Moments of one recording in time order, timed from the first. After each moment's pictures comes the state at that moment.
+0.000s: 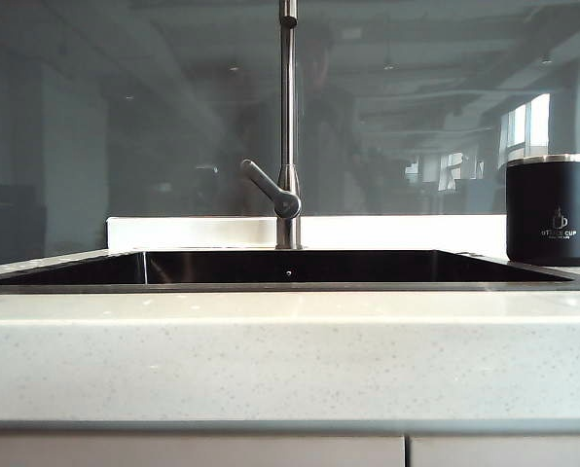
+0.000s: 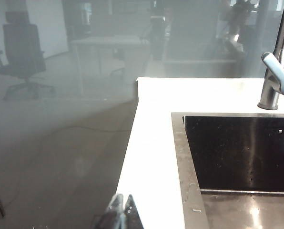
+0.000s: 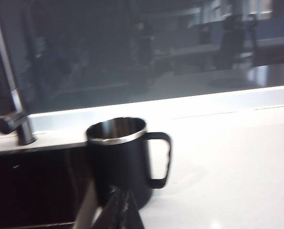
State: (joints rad) left arm 0.01 0.00 0.01 0.10 -0.03 0.02; right arm -0.05 0.06 0.01 0.23 0.04 0.10
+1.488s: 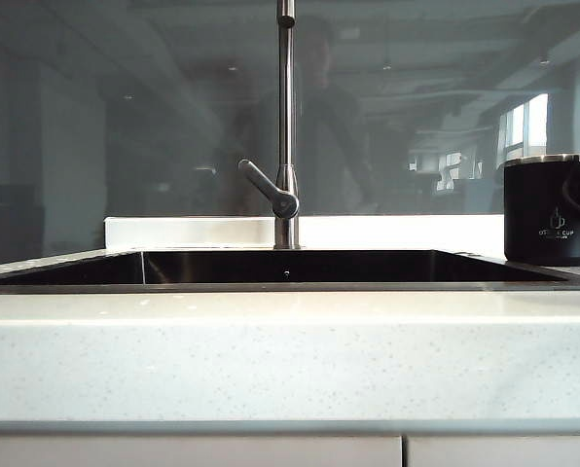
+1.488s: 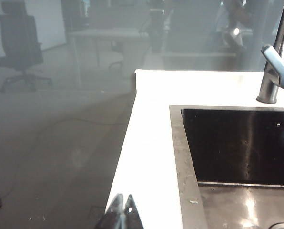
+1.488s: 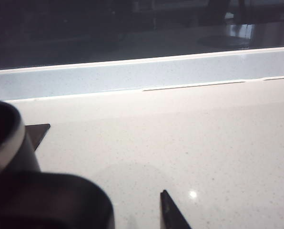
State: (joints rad) left arm 0.01 0.00 0.01 0.07 -0.03 0.01; right arm -0.16 1.78 0.51 1.30 -0.03 0.05
